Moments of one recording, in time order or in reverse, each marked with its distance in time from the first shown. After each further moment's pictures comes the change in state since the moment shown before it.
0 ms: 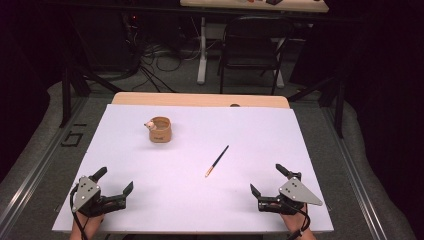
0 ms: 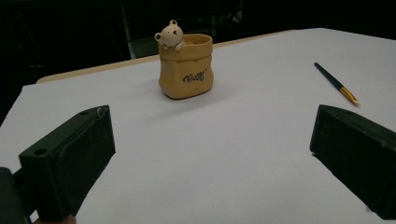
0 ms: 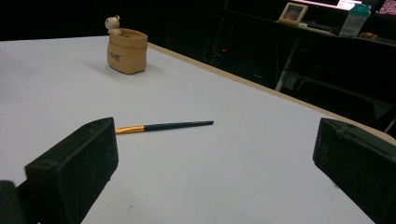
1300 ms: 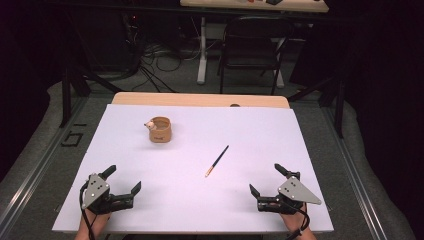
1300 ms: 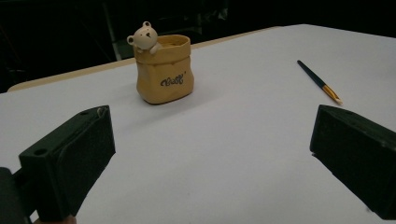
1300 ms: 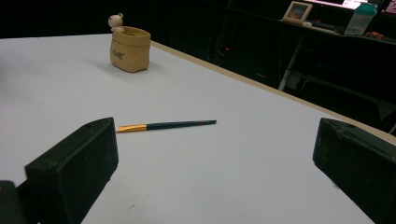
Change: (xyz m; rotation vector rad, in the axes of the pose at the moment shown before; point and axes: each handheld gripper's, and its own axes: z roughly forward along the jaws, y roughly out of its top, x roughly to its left) left arm -0.012 0.005 0.014 0.006 -0.055 0.026; right arm 0.000 0.000 0.002 0.009 0.014 -0.005
